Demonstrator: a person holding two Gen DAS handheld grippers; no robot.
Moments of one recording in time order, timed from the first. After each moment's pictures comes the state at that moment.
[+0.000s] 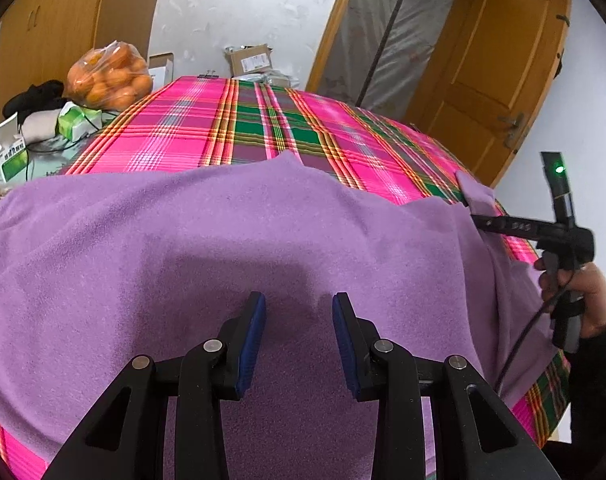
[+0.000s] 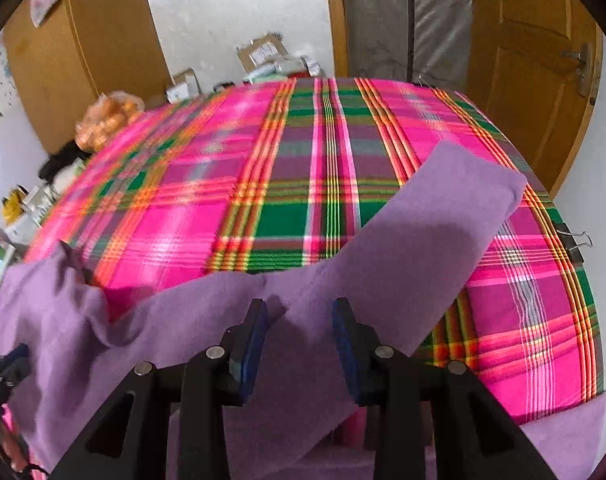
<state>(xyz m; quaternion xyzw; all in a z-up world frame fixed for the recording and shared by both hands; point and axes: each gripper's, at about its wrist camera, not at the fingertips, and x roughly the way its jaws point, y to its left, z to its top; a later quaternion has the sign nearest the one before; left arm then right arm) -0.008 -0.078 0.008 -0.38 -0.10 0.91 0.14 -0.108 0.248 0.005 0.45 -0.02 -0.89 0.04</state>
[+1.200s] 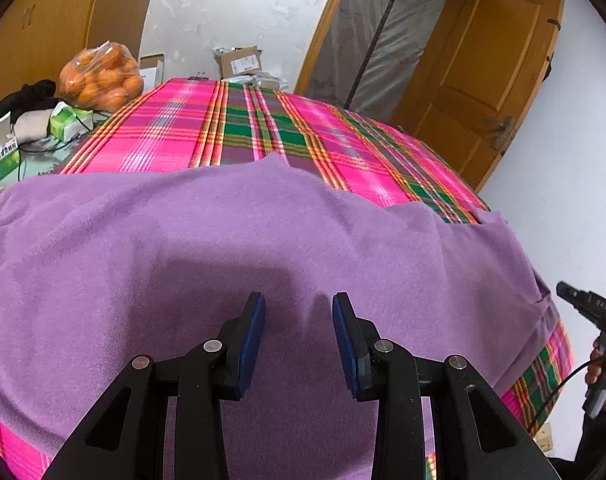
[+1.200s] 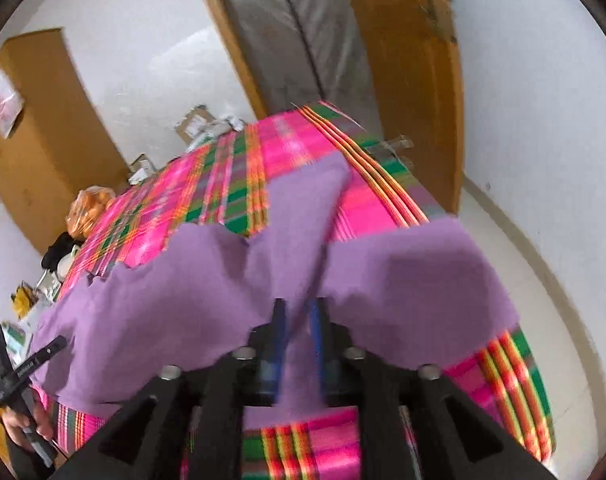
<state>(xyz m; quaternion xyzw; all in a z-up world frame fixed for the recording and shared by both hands) -0.001 -0.075 0.019 -0.37 -0.10 0.91 0.16 0.069 0.366 0.042 0.36 -0.15 -0.92 -0.03</state>
